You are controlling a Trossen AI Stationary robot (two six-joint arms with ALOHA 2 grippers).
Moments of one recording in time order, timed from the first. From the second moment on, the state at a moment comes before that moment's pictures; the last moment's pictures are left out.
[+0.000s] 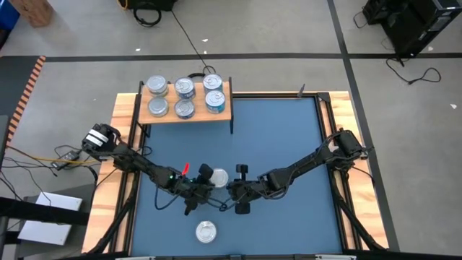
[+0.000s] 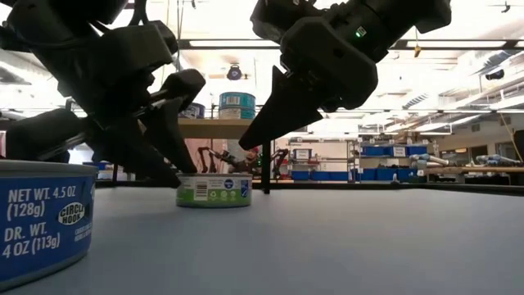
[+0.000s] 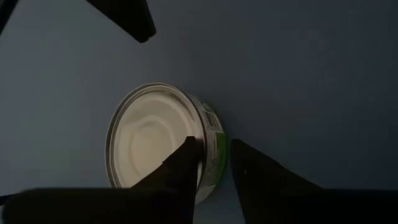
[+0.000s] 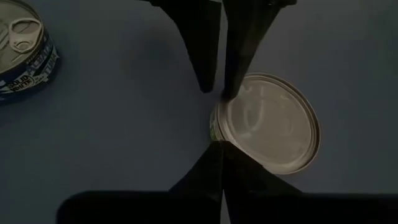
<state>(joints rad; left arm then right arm) -0.45 1.64 0.73 0.01 -0.44 0.37 0.36 1.94 1.19 -0.05 0.40 0.16</state>
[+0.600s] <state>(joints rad) -0.40 1.64 0.75 0.00 -0.62 0.31 0.36 1.94 1.19 -0.07 0.43 0.13</state>
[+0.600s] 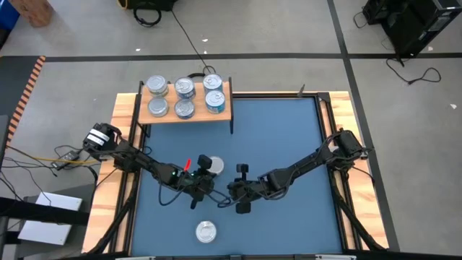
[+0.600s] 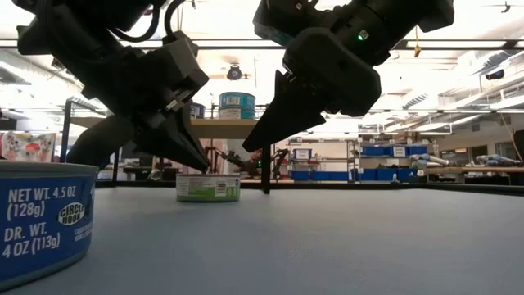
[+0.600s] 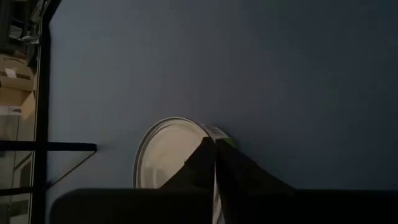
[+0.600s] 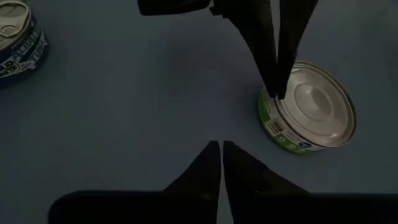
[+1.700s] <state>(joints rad) -0.34 1.64 0.75 -0.06 -0.53 0.10 0.36 1.95 1.19 -0.06 0.43 0.13</state>
